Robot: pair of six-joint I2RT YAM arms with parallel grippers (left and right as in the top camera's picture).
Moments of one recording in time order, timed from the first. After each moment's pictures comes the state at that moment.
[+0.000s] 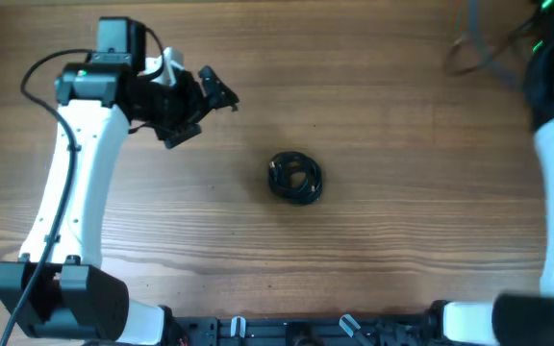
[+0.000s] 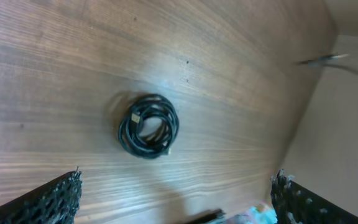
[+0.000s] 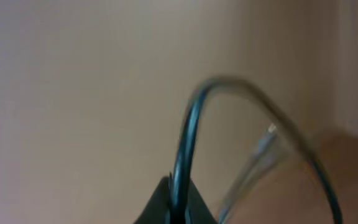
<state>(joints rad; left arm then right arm) -0.07 1.64 1.56 -1.13 0.58 -0.53 -0.14 1.57 1.71 -0.25 0.19 0.42</state>
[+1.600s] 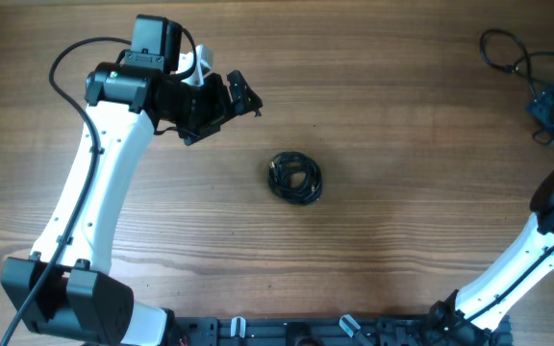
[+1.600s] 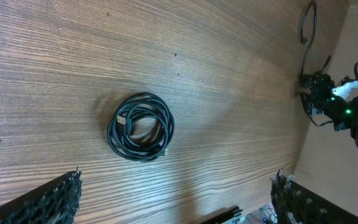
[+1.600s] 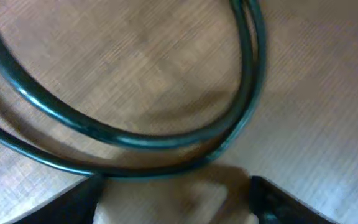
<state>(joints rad) -0.18 1.64 1.56 -1.08 0.53 -0.53 -0.57 2.28 1.59 -0.29 0.16 0.21</state>
